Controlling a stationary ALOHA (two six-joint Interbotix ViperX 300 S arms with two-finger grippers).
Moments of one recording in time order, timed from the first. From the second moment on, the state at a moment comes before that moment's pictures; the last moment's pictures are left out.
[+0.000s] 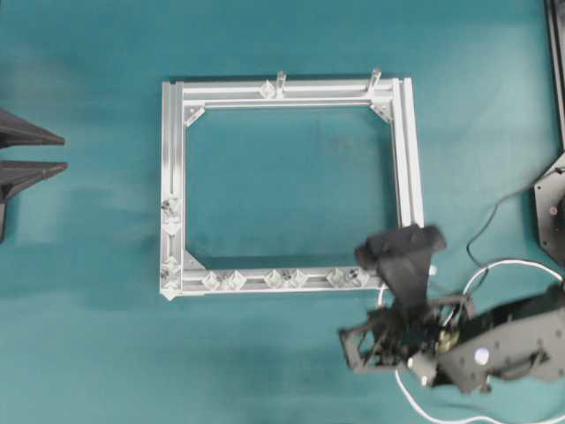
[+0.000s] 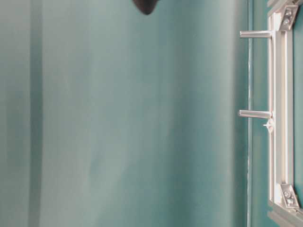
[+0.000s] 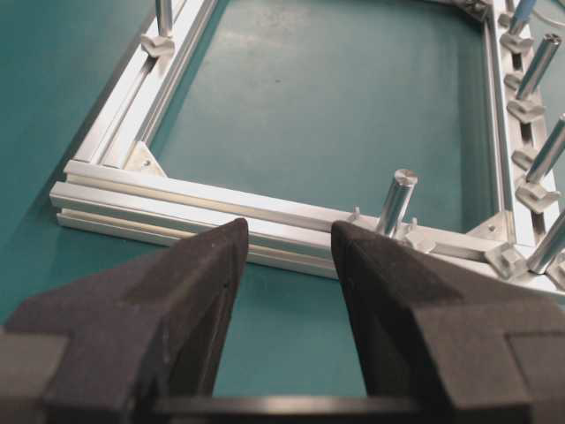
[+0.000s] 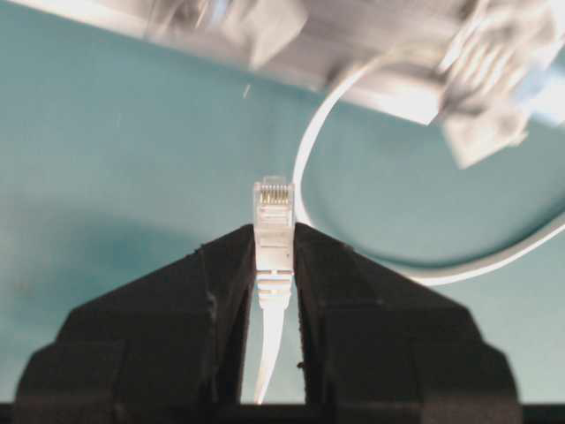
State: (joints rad) left arm 0.20 -1.31 1.44 -0.07 0.16 0.00; right arm 0.51 0.09 0.38 -0.28 1.06 2.11
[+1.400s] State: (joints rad) left arm 0.20 -1.31 1.44 -0.07 0.16 0.00; right arm 0.36 0.05 0.47 -0.30 1.01 2.09
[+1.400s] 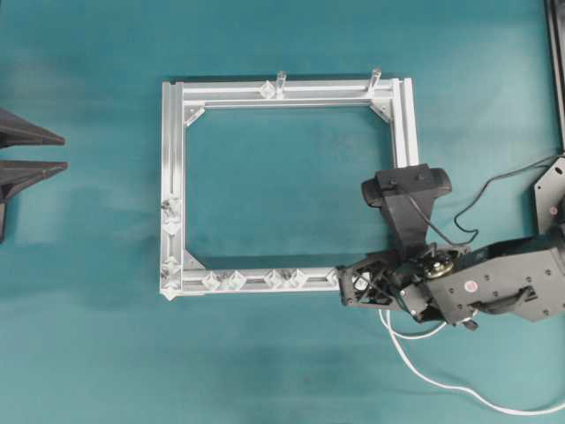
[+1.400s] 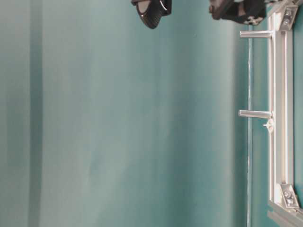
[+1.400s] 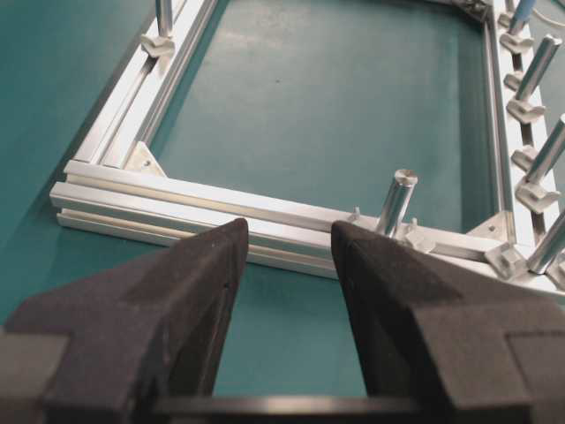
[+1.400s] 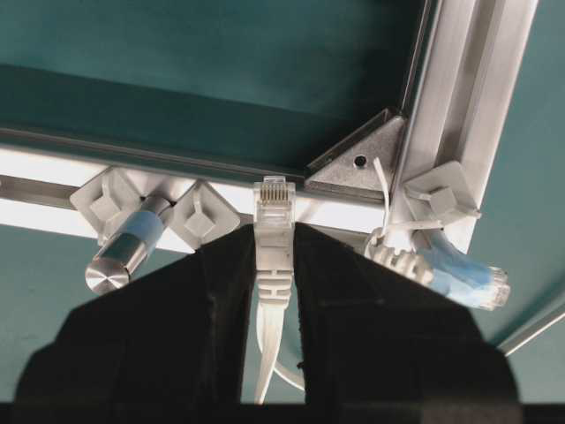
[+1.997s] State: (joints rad) left arm 0.20 -1.31 1.44 -0.07 0.16 0.00; right arm 0.34 0.05 0.48 -0.31 1.01 2.09
